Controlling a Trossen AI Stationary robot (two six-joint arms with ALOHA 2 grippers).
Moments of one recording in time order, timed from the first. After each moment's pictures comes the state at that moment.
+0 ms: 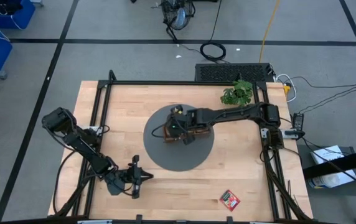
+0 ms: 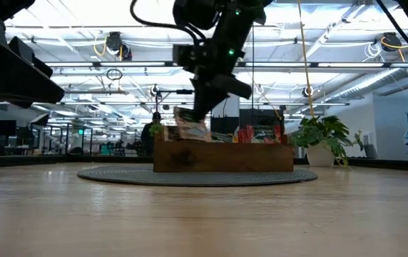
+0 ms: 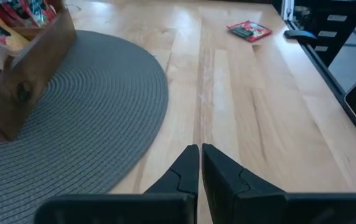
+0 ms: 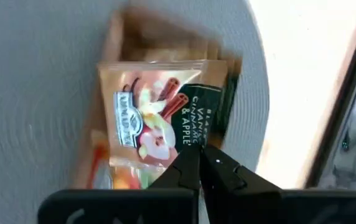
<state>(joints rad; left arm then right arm) -0.83 1.61 0.54 0.47 -0.76 -0.54 -0.03 2.00 1.62 -0.71 0.28 -0.60</state>
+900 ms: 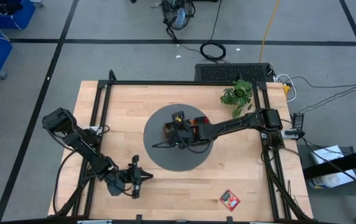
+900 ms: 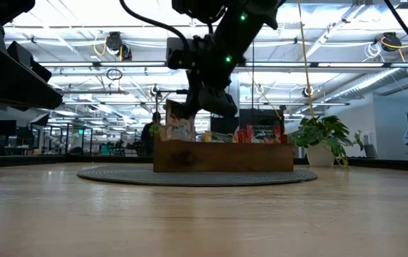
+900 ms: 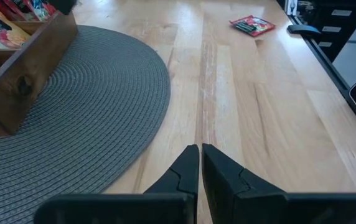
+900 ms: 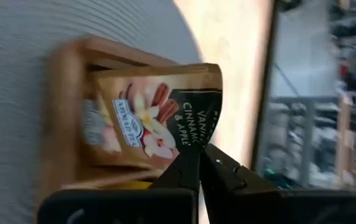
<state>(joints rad) -0.83 1.62 0.54 0.46 -0.76 -0.55 0.09 2.00 1.46 -0.39 0.67 -0.53</state>
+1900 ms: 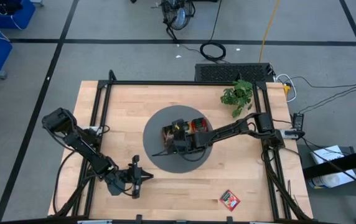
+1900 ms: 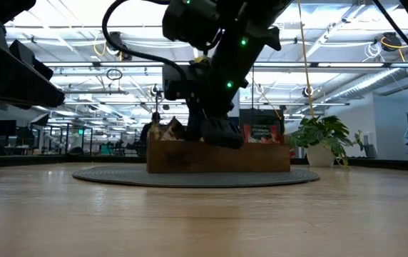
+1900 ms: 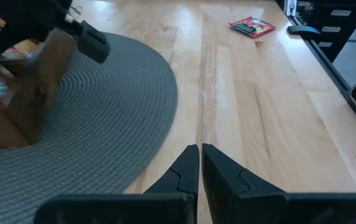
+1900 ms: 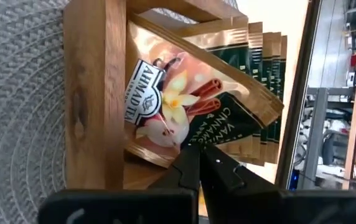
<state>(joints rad) -0.82 1.62 0.54 0.47 -0.76 -0.53 0.14 2.11 1.46 -0.42 0.69 -0.44</state>
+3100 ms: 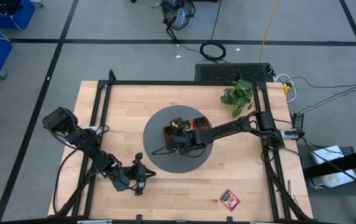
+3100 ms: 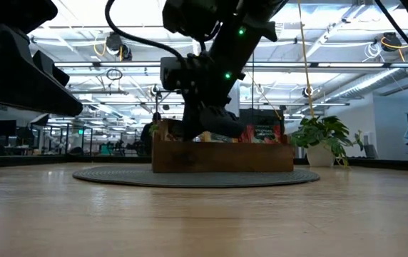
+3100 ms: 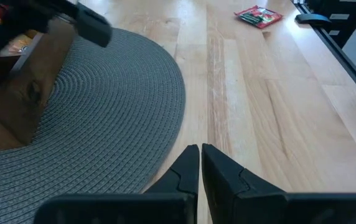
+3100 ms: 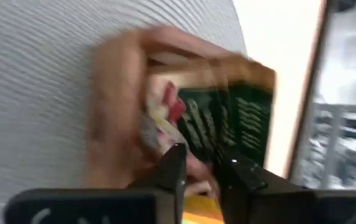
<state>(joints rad) -0.75 1.62 0.54 0.47 -0.68 -0.47 0.12 2.08 1.48 -0.43 0.59 -0.51</state>
